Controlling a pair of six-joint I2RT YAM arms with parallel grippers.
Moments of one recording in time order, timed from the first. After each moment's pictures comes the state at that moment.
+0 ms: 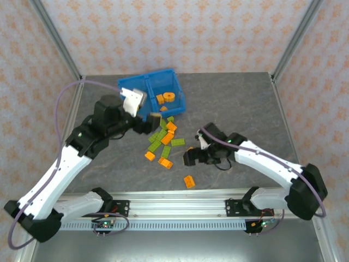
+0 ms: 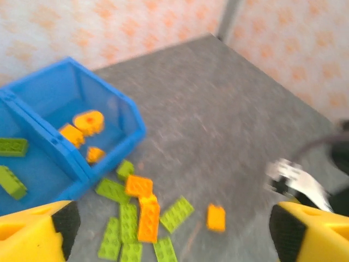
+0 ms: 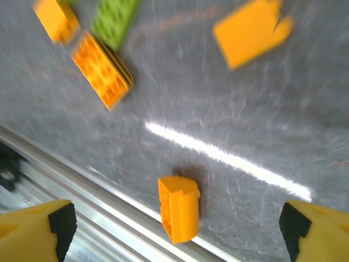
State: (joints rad) left arm -0.53 0.99 1.21 -0.69 0.15 -0.05; right arm 0.78 1.26 0.85 -0.78 -0.29 0.57
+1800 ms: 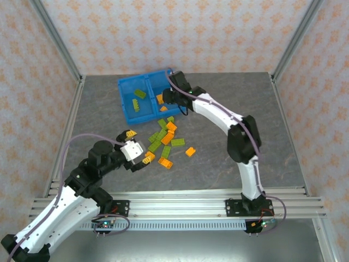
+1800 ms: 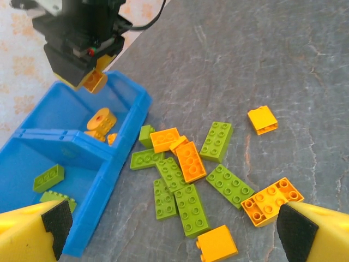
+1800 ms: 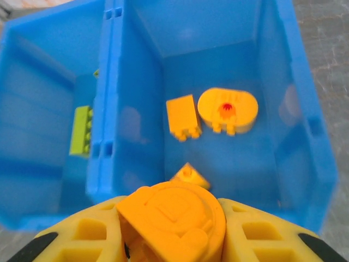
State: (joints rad) left arm -0.54 0.52 0.55 -0.44 0.13 0.50; right arm 0.64 2.14 1.93 -0.54 0.08 0.45
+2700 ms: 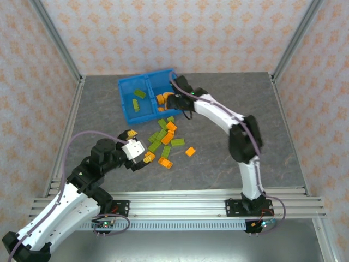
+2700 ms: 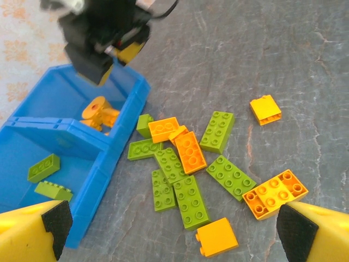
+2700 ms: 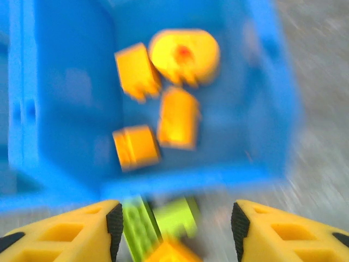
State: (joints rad) left arm -0.53 0.56 0.55 -0.44 0.16 0.52; right arm 0.63 2.00 1.73 -0.64 0.08 0.55
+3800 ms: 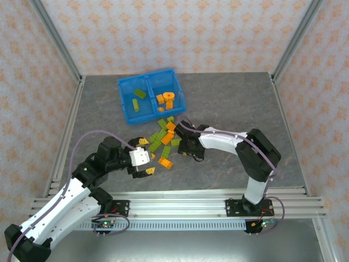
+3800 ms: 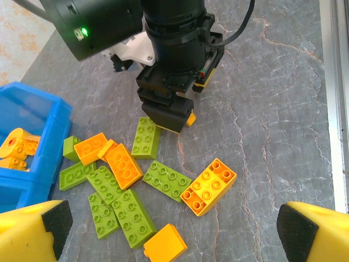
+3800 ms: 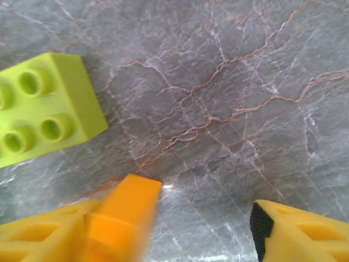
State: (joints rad) left arm -0.53 0.63 0.55 -0.50 0.39 0.67; right arm 0.80 1.79 1.10 -0.67 0.08 0.98
